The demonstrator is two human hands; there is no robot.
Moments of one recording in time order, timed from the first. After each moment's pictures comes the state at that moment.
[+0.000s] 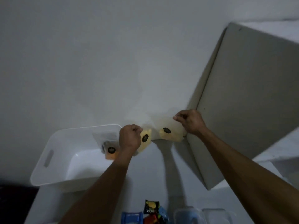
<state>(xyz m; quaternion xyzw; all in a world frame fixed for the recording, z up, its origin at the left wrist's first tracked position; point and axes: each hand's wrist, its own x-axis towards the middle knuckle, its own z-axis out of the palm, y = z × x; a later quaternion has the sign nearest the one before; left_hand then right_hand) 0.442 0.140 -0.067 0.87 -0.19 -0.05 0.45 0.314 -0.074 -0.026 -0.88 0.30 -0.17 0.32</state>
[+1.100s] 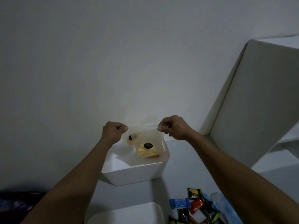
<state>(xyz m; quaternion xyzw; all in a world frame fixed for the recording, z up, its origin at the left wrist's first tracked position) 0.587 0.380 -0.010 0.85 -0.23 -0.13 0.46 0.396 0.176 0.021 -0.89 0.19 -0.10 0.41</state>
